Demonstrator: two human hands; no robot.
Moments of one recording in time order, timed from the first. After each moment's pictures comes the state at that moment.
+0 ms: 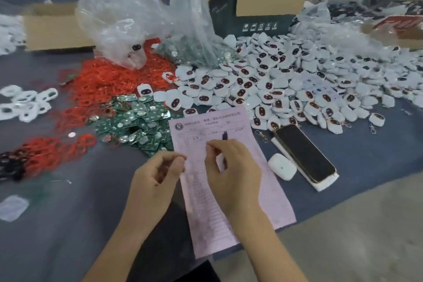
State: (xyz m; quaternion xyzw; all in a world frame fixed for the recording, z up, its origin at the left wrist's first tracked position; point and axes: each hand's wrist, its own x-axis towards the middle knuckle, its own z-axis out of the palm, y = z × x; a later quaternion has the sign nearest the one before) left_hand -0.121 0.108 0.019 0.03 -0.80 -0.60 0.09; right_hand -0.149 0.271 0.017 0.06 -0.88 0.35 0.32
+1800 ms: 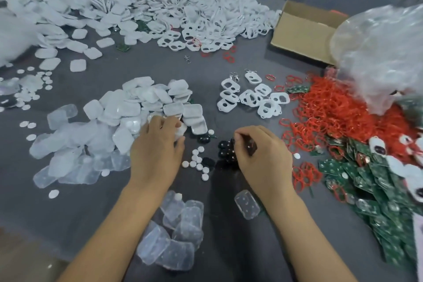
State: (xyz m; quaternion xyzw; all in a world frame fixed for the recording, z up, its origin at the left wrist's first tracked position) left_hand -0.053 -0.271 0.008 0.38 -0.90 -0.15 0.18; right_hand -0.185 -0.107 0.024 0.36 -0.86 0.34 0.11
